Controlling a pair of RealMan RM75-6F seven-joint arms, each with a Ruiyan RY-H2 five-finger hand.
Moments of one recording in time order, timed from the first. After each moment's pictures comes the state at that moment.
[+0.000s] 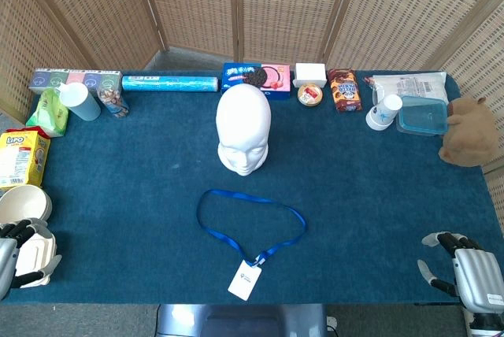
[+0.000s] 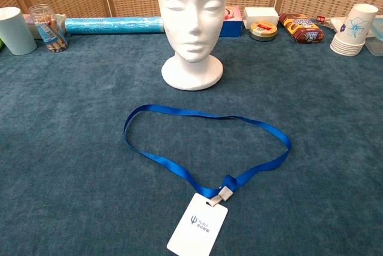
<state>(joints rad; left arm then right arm) 0.04 -0.96 0.06 -1.93 1.58 1.56 0.13 -0.05 -1.03 -0.01 -1.84 -1.59 1.55 -0.03</state>
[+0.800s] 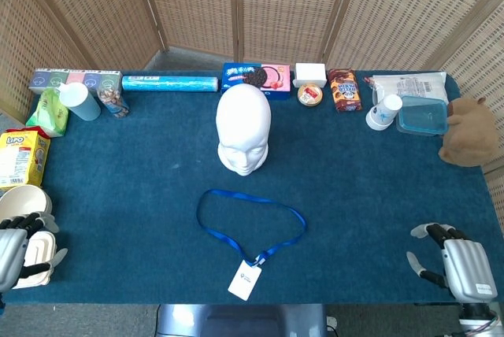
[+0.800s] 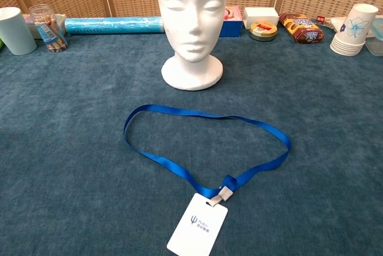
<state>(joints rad) -0.02 -0.97 0.02 -1.93 1.52 1.47 0.14 -0.01 -1.04 0.02 -1.92 -1.58 1.52 -0.07</state>
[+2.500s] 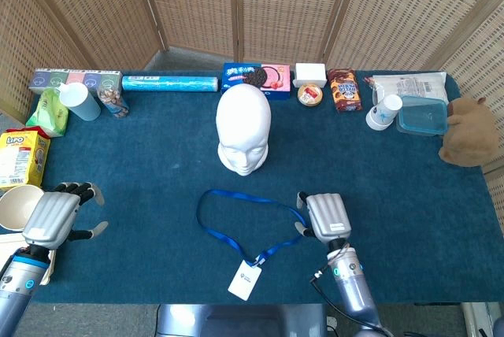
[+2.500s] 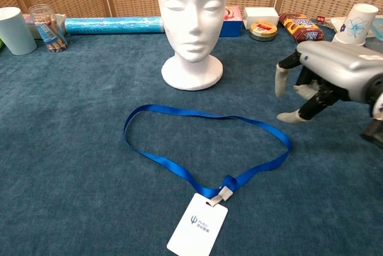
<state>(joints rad) -0.25 -1.02 -0.07 -1.92 1.41 1.25 0.22 0.45 -1.65 0.23 -1.87 -1.04 1.28 -0.84</state>
